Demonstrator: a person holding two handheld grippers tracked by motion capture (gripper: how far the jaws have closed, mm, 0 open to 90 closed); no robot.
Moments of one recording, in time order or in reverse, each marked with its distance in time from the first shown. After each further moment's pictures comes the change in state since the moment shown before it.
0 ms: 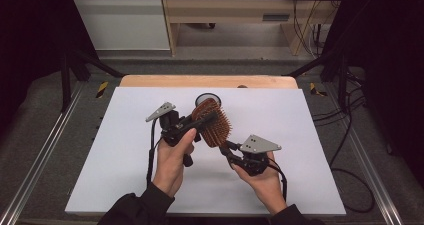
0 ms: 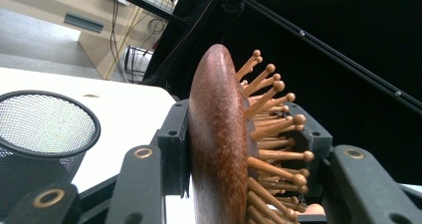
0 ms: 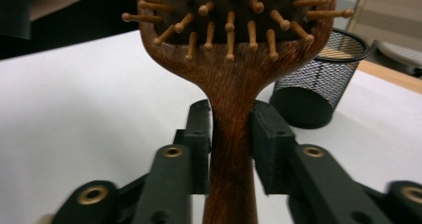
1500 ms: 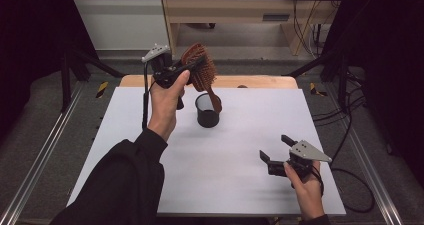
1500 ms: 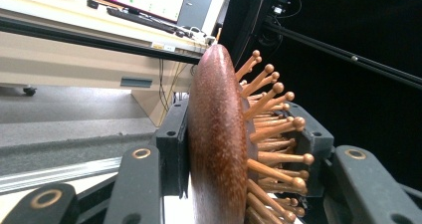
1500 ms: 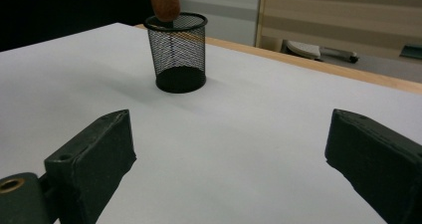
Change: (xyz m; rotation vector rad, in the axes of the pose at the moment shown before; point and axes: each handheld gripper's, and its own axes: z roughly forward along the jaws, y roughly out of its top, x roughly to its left) left arm 0.035 0.120 0.048 -0.089 0.145 0.191; right arm -0.066 -0.054 -0.078 -0.079 -0.280 0.106
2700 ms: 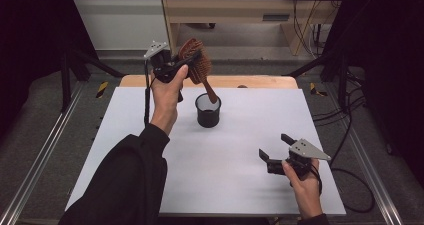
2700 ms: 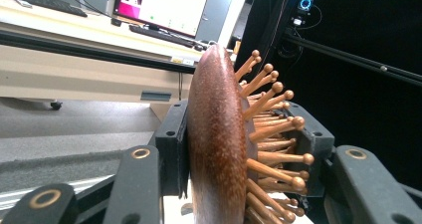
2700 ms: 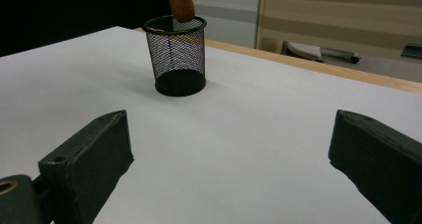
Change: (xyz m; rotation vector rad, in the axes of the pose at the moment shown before) left arm 0.025 -0.005 0.014 -0.049 0.063 0.034; right arm 0.000 0.001 0.005 -0.011 0.004 0.001
